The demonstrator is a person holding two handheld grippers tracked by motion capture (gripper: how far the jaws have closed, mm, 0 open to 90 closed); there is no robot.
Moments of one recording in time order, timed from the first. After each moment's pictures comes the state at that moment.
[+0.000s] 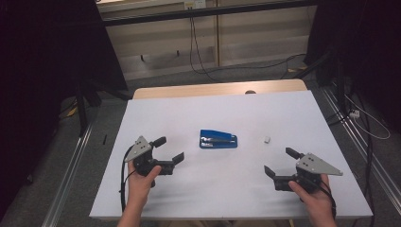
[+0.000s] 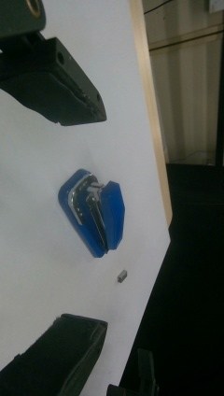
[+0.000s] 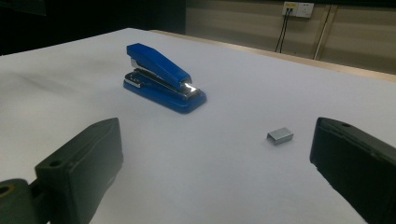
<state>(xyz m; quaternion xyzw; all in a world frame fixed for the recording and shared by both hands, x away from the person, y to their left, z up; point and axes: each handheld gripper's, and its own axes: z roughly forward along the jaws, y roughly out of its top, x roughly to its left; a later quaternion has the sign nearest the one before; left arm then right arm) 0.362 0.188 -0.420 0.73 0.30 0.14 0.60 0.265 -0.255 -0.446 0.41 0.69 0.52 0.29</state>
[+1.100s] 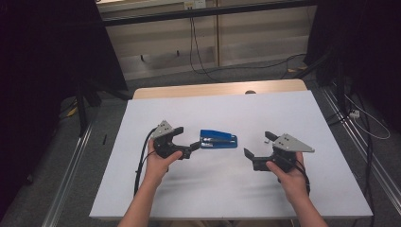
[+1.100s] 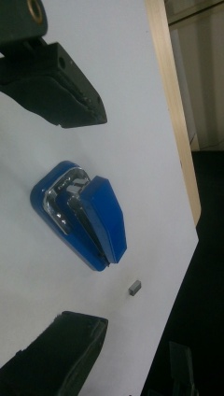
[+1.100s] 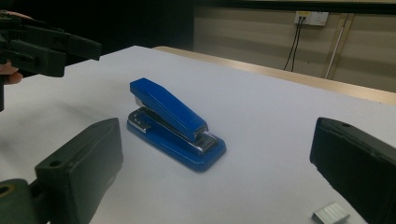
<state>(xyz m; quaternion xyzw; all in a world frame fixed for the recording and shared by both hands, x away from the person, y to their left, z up) 0.414 0.140 -0.424 0.77 0.29 0.11 0.55 0.320 -0.212 -0.432 0.40 0.68 0.54 0.28</state>
